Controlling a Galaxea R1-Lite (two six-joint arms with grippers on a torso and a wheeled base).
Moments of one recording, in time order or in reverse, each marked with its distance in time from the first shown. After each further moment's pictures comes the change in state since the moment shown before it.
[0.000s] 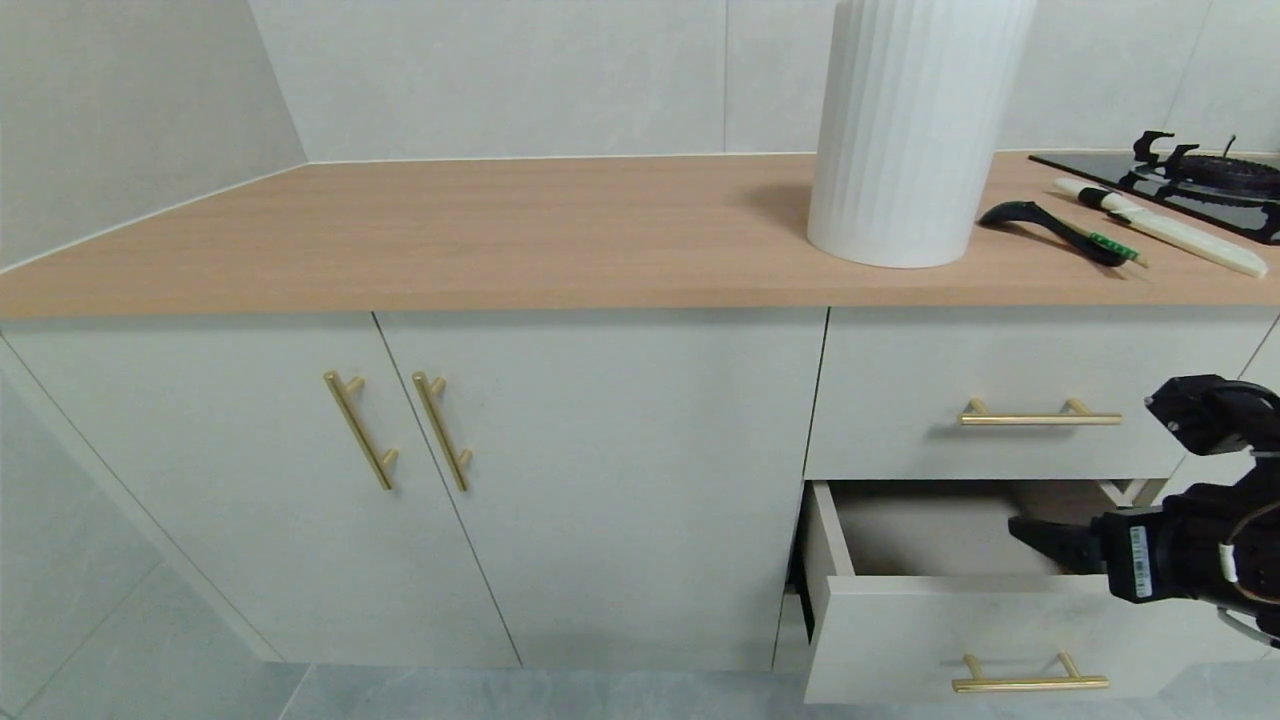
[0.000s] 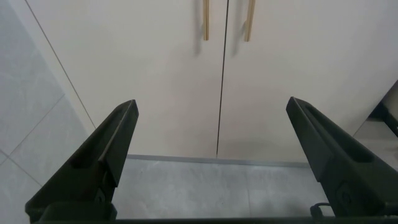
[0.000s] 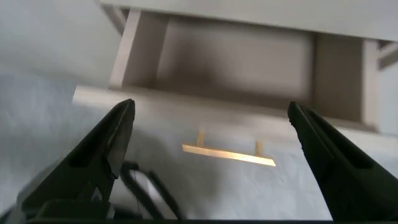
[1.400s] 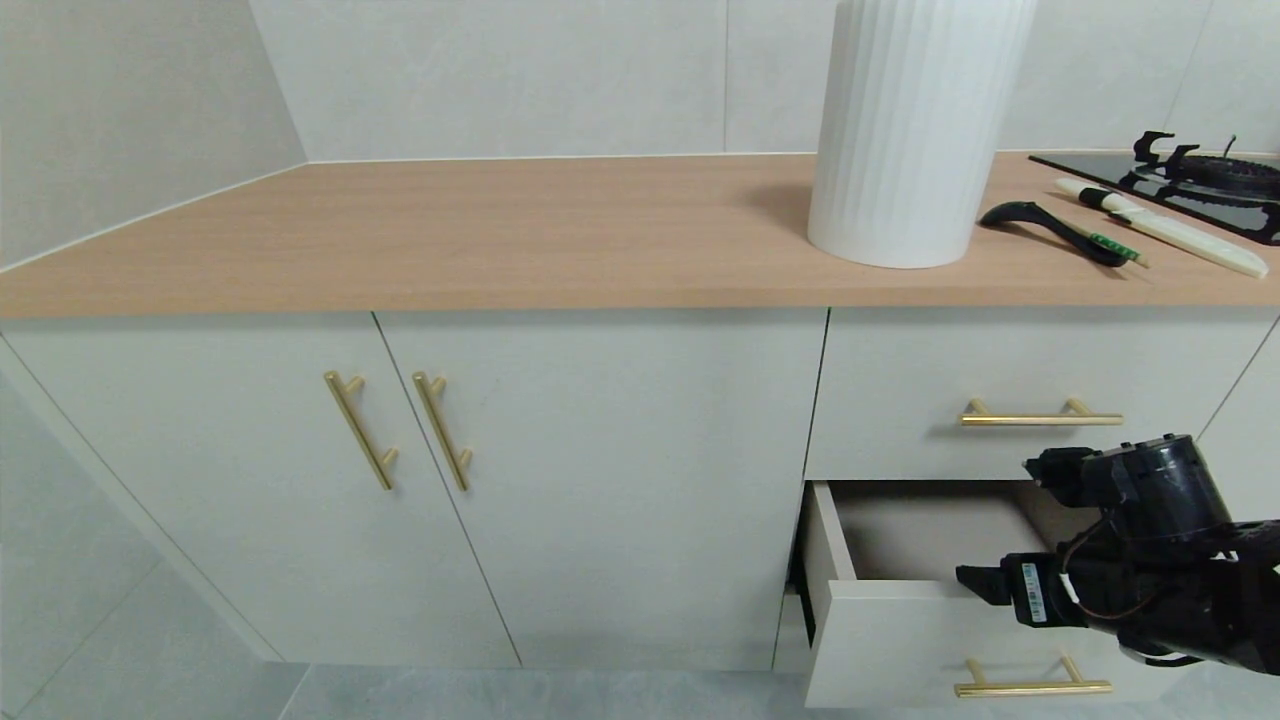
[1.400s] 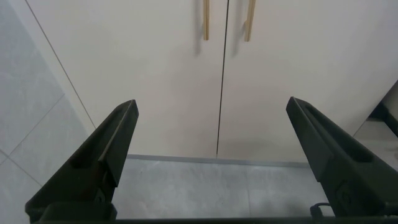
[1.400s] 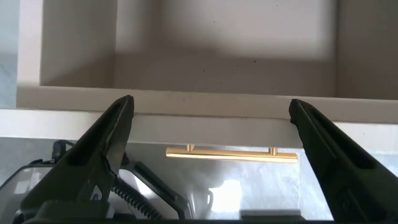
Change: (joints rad) left arm 0.000 0.000 0.000 0.000 0.000 0.000; right arm 0.000 0.336 0.049 -0.143 -0.074 0.086
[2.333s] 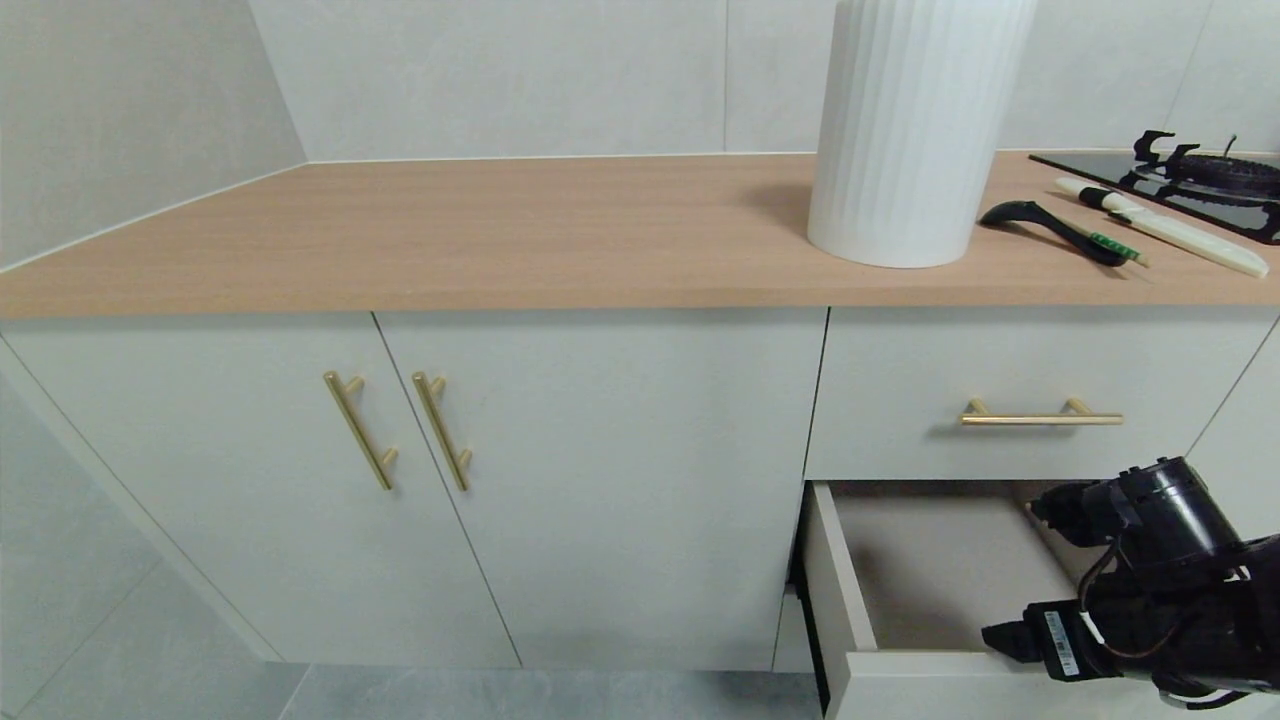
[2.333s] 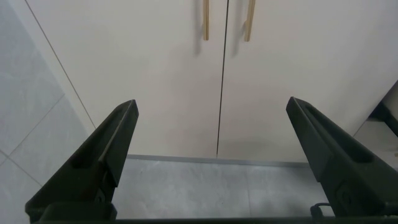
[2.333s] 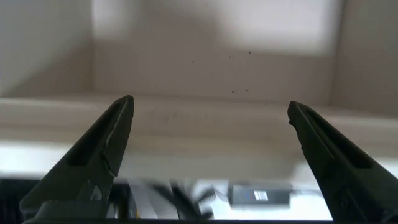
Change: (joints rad) left arm 0.000 0.000 0.000 0.000 0.000 0.001; right arm 0.007 -0.038 -0.011 0.235 0.007 -0.015
